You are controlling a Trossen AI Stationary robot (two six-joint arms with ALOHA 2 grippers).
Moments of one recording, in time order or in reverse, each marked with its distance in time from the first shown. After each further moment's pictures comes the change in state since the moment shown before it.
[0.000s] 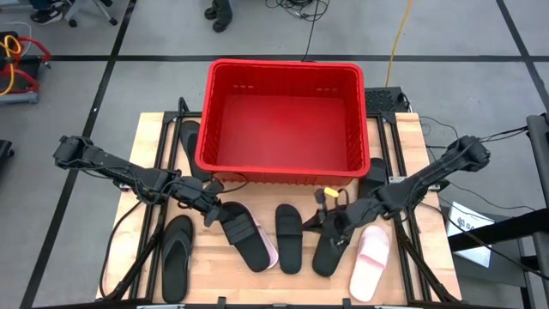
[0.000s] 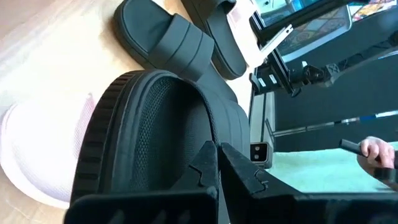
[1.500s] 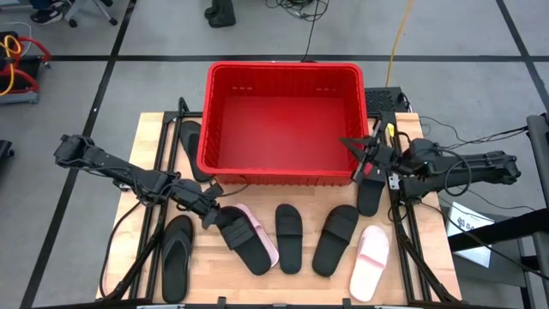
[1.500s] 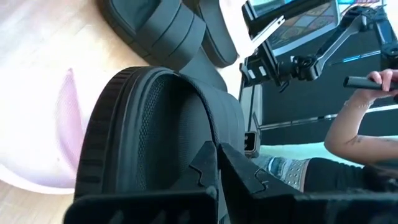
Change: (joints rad) left arm -0.031 0.001 -0.031 0.062 0.027 -0.074; right arm -0.444 -0.633 -0.230 0.131 0.099 -0.229
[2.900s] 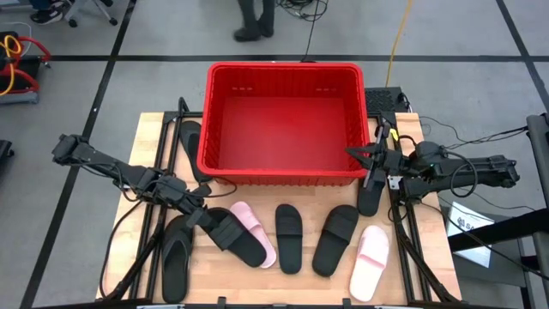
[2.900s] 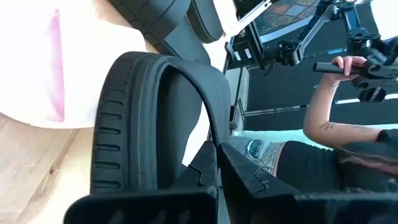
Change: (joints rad) left arm -0.057 -0.221 0.000 -0.211 0.034 -0.095; right arm 0.000 -0.164 -0.110 -0.057 -0.129 0.071
